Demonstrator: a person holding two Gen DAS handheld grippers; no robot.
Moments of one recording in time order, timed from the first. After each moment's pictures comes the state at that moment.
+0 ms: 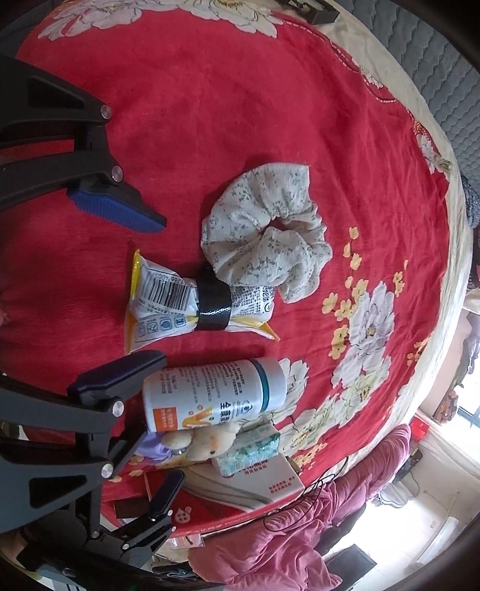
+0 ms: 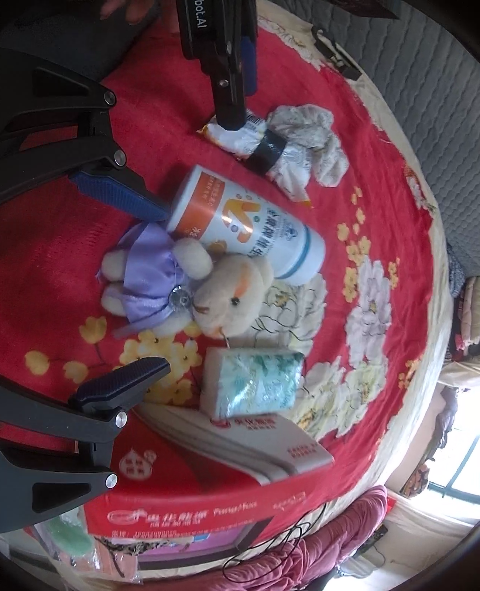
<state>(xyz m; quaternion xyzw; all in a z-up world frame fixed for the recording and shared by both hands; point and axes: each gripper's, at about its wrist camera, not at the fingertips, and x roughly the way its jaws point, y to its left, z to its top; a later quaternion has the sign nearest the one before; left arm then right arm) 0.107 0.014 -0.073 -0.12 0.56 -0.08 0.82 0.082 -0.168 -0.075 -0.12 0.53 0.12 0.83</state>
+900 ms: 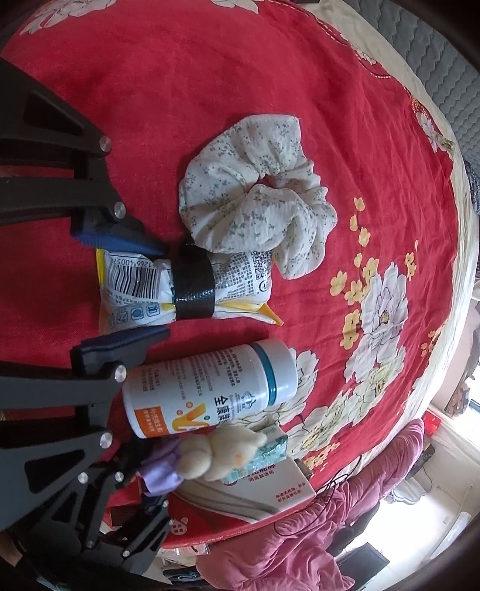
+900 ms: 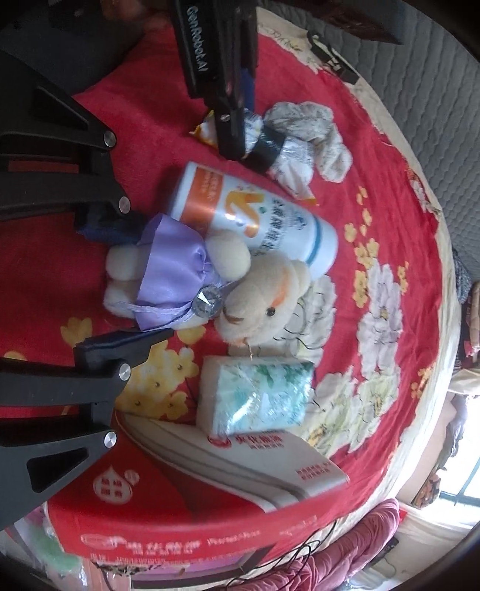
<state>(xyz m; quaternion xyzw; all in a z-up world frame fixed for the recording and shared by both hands) 0.125 -0.006 -0.085 -0.10 0.57 -0.10 0.81 0.094 -0.178 -0.083 -0.10 0.54 0.15 0.82</state>
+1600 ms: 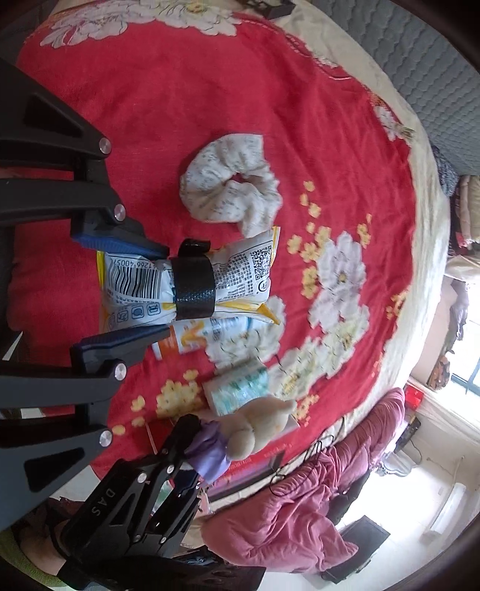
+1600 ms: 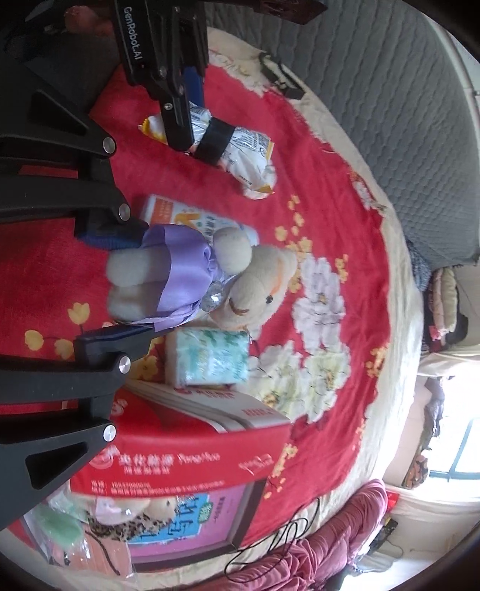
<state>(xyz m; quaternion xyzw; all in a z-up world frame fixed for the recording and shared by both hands) 0.089 -0.017 -0.014 -0.10 0.52 -0.13 0.84 0.083 -0.200 -0.015 -0.05 0.48 0.15 0.86</state>
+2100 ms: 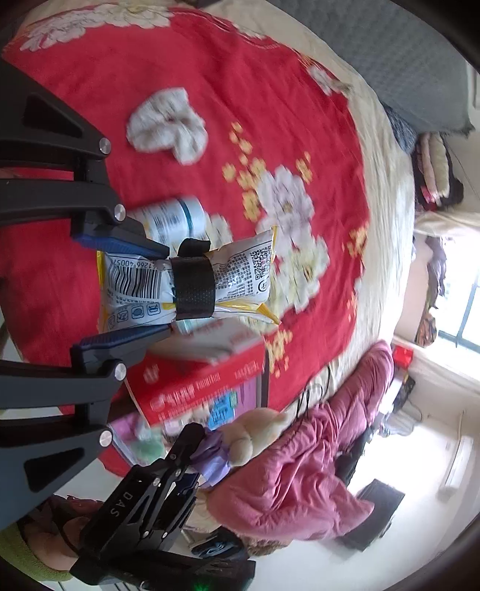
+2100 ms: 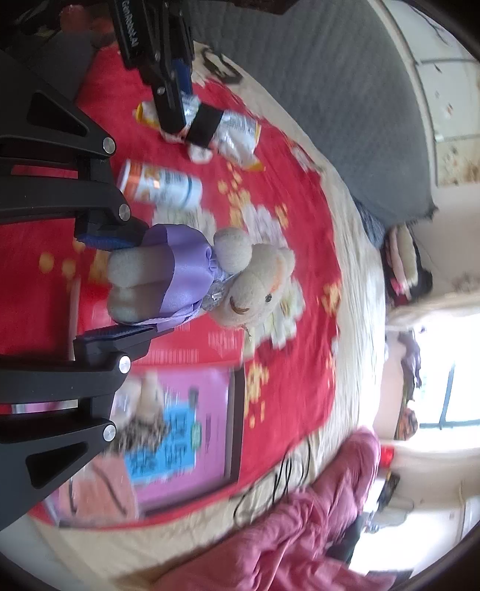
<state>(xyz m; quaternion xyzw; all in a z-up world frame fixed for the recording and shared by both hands) 0.091 -0.099 0.052 -0.06 0.47 -0.18 0.86 0.065 -0.297 0.051 0.00 0.42 0.08 0.90</state>
